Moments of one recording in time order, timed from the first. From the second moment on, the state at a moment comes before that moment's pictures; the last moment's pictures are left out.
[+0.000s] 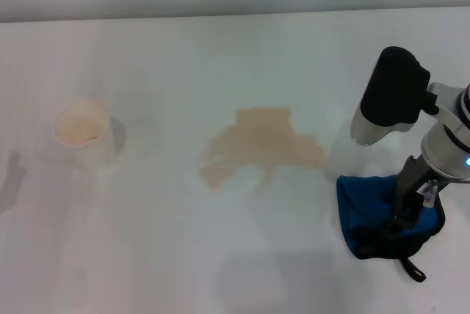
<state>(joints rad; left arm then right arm) -0.21 -2.08 2.83 0.17 -1.34 1.43 -0.49 0.45 2.02 -1.60 -1.32 0.48 1.60 -0.71</state>
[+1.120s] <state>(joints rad) -0.21 -2.08 2.83 0.17 -1.34 1.44 -0.53 0.46 2.02 -1.59 -1.30 0.49 1.59 -0.71</state>
